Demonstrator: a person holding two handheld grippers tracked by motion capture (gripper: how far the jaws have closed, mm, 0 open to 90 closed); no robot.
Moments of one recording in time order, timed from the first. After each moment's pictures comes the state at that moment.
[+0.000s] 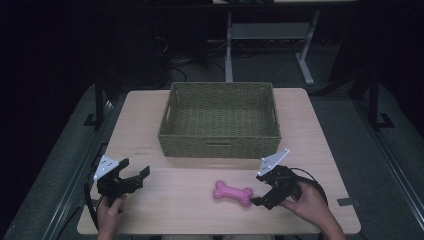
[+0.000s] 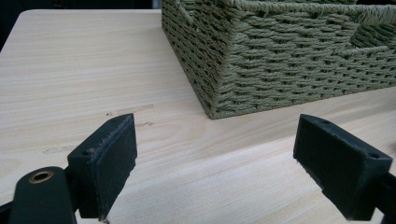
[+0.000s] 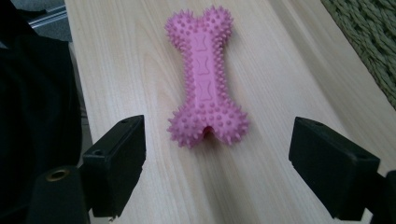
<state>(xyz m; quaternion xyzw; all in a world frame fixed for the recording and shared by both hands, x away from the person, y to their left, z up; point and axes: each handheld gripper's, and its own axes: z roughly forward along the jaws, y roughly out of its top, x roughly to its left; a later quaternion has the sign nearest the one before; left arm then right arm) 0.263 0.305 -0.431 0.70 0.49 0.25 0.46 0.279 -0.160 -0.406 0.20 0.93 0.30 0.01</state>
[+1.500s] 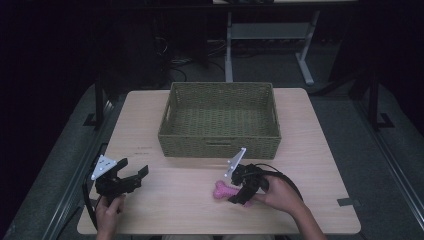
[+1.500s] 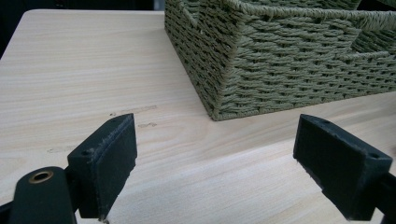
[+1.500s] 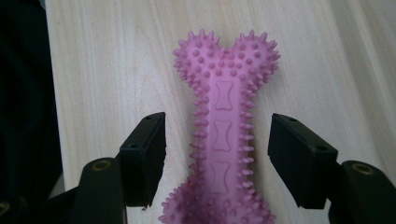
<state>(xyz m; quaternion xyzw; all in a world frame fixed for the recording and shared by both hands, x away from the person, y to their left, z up) 0.263 0.309 -0.430 0.69 0.49 0.25 0.47 0.305 -0.084 -0.430 0.13 0.97 0.22 -0.03</state>
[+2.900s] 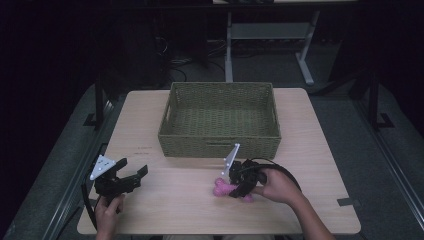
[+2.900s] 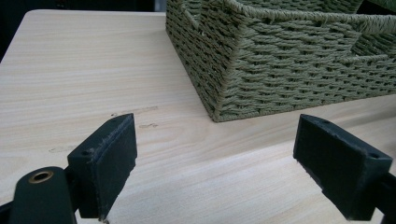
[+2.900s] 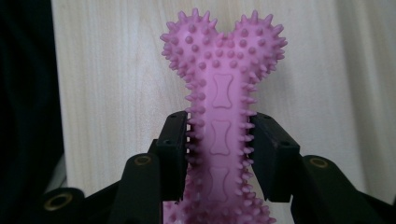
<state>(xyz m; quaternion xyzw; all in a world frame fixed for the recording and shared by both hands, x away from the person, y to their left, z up) 0.263 0.310 -0.430 0.69 0.50 0.25 0.47 0.316 -0.077 -0.417 0.09 0.98 0.19 -0.04</state>
